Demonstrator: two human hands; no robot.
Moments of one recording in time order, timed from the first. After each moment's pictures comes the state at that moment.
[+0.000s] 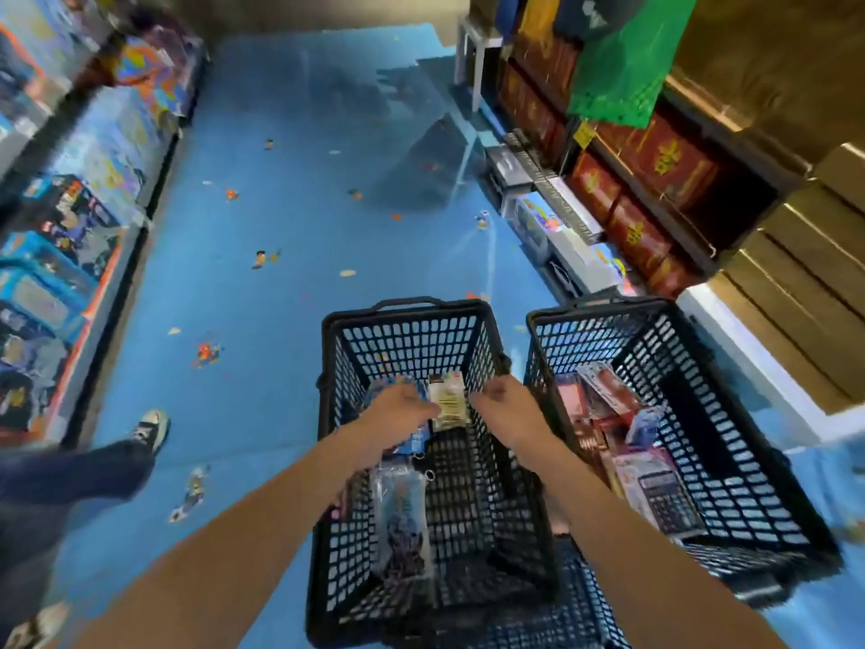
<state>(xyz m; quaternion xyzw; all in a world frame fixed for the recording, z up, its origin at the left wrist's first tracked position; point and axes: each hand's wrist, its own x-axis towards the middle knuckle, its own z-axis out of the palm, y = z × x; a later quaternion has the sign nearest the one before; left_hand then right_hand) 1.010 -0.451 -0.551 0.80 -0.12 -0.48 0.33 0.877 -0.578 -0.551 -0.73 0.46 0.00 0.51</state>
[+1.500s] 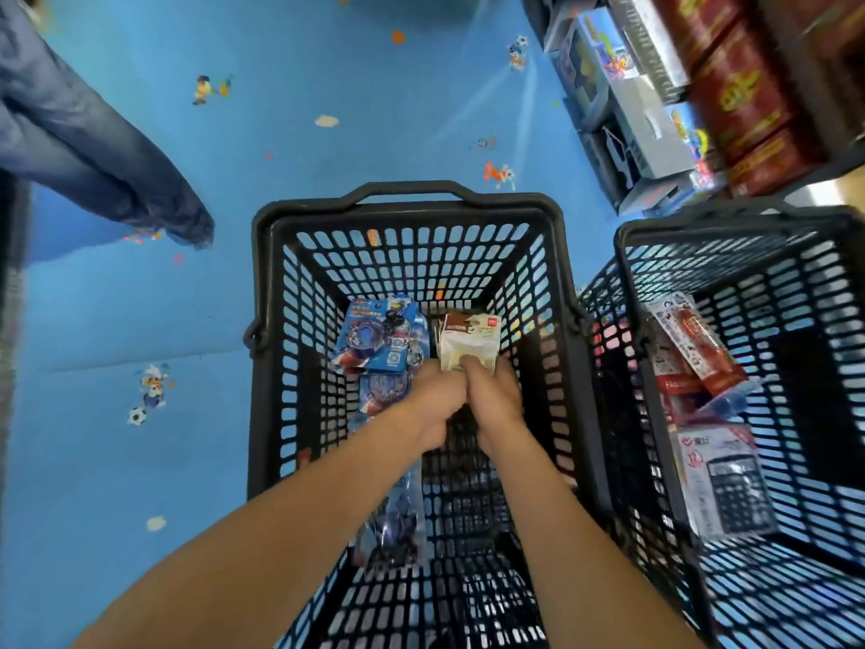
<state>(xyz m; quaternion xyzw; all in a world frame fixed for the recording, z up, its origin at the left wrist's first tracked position) 1.009 -0.531 -0.743 0.67 0.17 -0.55 0.47 0.955 -0.578 -0.752 -0.48 0.61 -0.04 0.63</state>
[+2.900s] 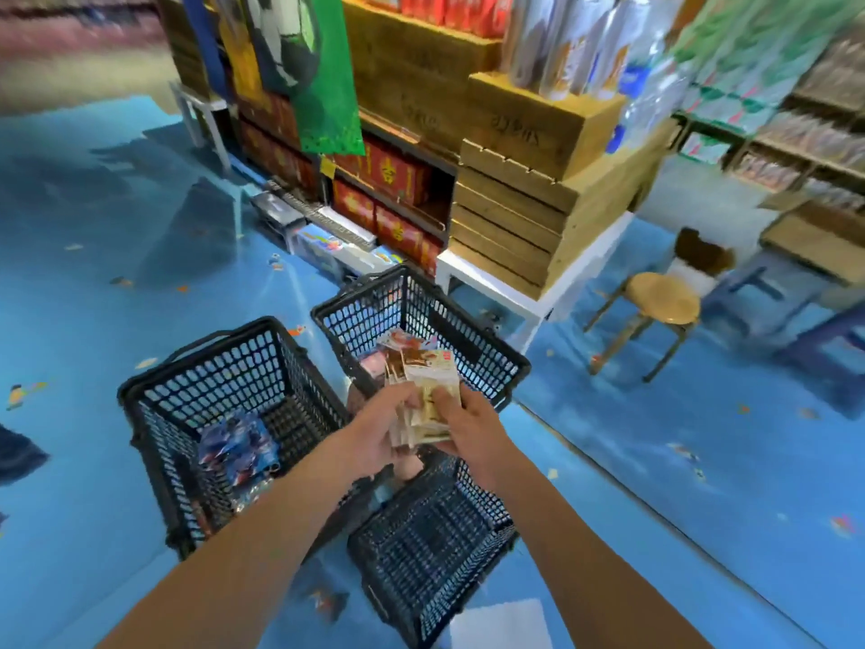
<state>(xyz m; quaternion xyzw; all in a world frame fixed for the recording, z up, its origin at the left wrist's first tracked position) 0.749 -0.451 -0.433 0.59 -0.20 -0.69 0.37 0.604 -0.467 -0.426 -0.44 0.53 -0.30 0.66</state>
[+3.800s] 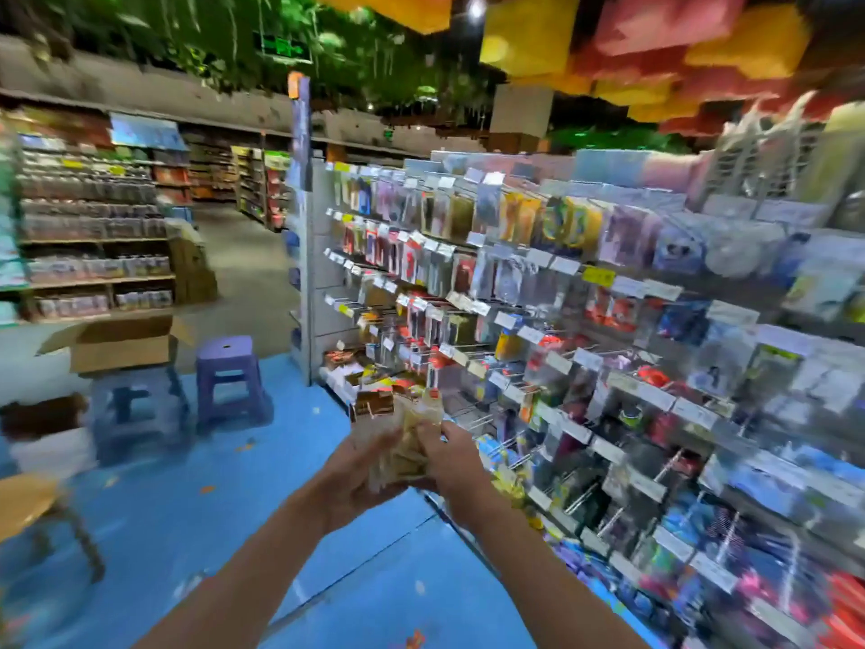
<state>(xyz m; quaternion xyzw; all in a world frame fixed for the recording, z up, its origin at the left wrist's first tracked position) -0.008 -0.299 -0.279 0.07 -0.57 -0.82 -0.01 -0.060 -0.150 -0.255 -0.12 0.70 -0.69 0.16</state>
